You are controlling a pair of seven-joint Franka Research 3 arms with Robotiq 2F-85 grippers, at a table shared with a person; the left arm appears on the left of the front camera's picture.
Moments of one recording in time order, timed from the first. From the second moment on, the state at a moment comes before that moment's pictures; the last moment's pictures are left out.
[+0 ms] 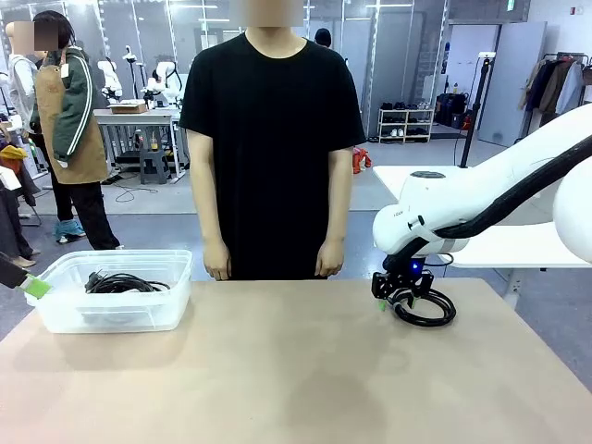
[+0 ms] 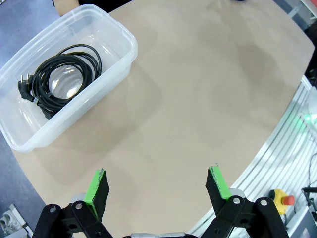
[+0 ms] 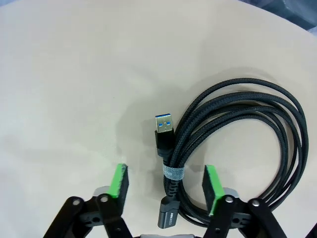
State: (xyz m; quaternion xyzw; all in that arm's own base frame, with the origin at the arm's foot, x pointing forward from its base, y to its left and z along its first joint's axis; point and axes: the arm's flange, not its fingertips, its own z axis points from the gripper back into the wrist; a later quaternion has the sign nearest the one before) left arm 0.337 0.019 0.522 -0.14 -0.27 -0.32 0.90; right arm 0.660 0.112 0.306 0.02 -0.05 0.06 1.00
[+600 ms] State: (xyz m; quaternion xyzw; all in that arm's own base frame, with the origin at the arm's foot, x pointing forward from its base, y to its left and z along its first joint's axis) left arm 0.337 0.019 0.522 -0.14 -0.27 -0.32 0.90; right arm 0.664 0.107 0.303 0.02 -0.05 0.06 1.00
